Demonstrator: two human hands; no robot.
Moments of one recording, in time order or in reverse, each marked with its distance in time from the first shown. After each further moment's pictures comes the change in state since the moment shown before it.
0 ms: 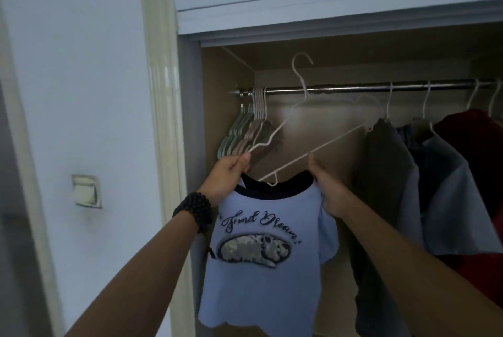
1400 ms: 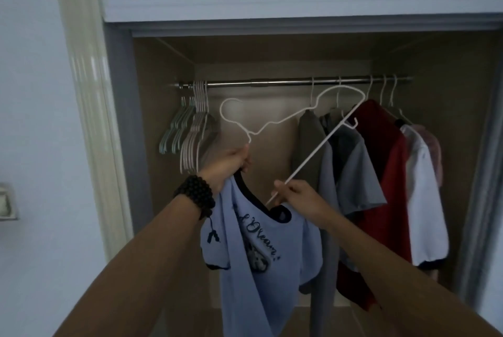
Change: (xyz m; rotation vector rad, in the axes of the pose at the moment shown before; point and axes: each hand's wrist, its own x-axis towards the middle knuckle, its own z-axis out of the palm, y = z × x) left_hand 0.012 0.061 0.095 -0.191 -0.171 -0.371; right_hand -0.100 0.025 -0.057 -0.598 0.071 -0.231
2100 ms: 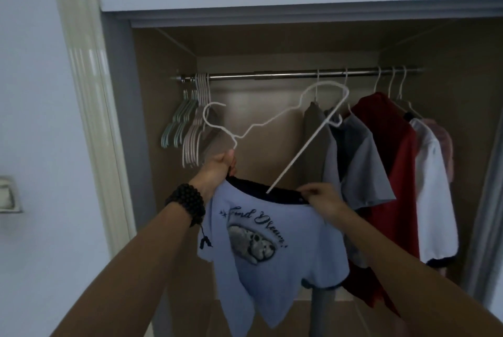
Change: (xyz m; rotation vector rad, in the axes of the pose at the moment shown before) left_hand 0.004 -0.043 -0.012 -0.167 0.058 0.110; right_hand 0.004 0.044 -0.026 -0.062 0.234 0.206
